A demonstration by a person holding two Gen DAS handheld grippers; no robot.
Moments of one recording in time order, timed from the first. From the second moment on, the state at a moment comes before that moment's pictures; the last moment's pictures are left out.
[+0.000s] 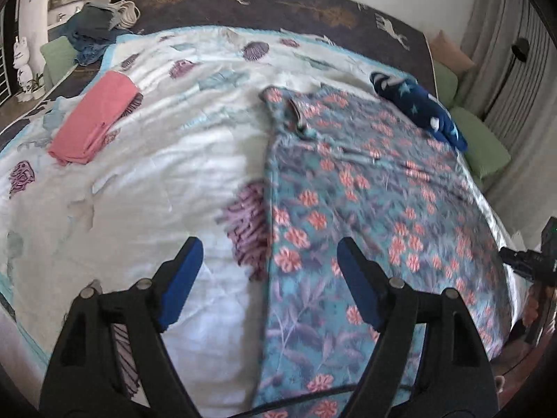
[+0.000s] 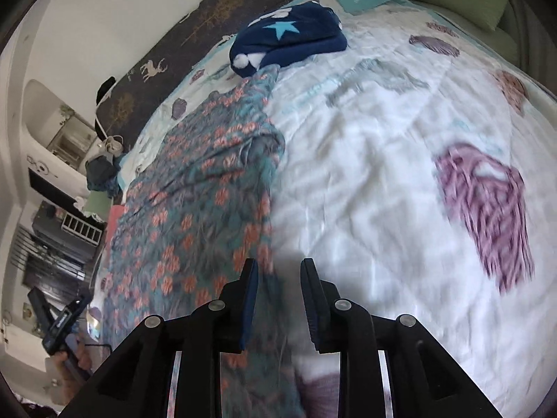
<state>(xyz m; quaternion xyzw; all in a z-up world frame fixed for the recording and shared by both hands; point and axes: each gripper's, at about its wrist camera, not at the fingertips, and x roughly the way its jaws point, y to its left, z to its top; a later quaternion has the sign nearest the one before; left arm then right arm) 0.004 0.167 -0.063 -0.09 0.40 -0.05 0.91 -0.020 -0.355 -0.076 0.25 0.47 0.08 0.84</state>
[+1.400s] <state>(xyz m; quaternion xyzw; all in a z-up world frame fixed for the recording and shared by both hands) -0.094 0.175 -0.102 -0.13 0.48 -0.12 0.86 -0.107 -0.342 -0.104 0.27 0.52 0.24 0.78</state>
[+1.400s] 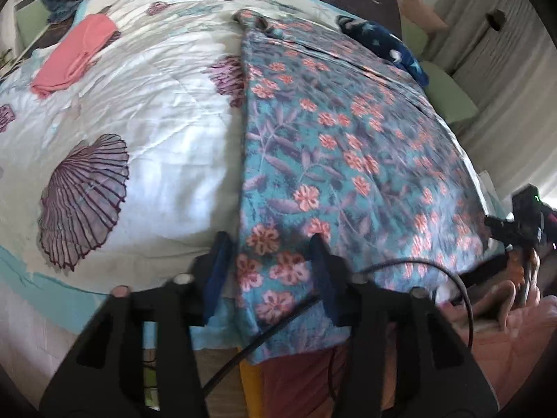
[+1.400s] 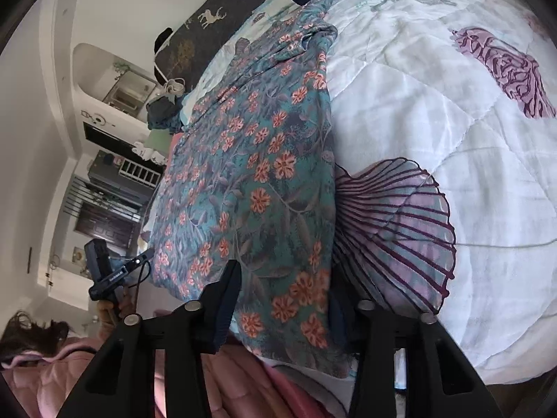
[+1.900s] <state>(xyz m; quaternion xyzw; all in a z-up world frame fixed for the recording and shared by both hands) 0.011 0.200 0.021 -0.30 0.35 -0.21 0.86 -0.011 -0.384 0.000 0.41 0.32 0.33 0.78</state>
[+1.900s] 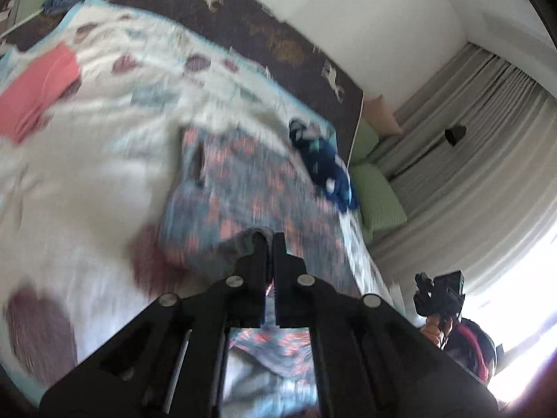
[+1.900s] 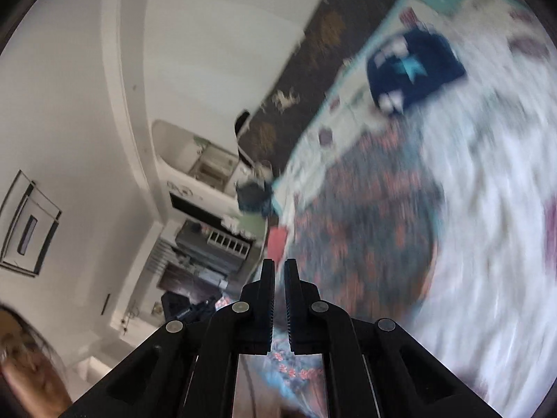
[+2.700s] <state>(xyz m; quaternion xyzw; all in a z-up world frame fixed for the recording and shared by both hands) 0.063 0.197 -0.033 -0.31 0.41 -0.20 0.83 -0.026 -0.325 -0.085 0.41 0.46 0.30 0.72</state>
